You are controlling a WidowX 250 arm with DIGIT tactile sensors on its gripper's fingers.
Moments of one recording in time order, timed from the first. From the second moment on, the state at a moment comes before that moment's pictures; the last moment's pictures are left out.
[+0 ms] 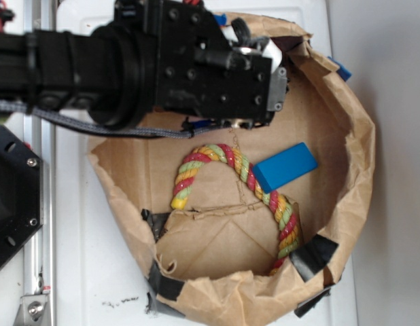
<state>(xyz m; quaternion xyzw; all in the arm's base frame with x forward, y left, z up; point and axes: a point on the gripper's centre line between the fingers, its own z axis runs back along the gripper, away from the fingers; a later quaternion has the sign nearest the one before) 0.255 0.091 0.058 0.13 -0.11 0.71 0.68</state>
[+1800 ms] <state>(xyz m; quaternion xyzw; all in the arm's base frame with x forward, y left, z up) 0.273 0.105 0.024 0.18 -0.15 0.73 0.64</state>
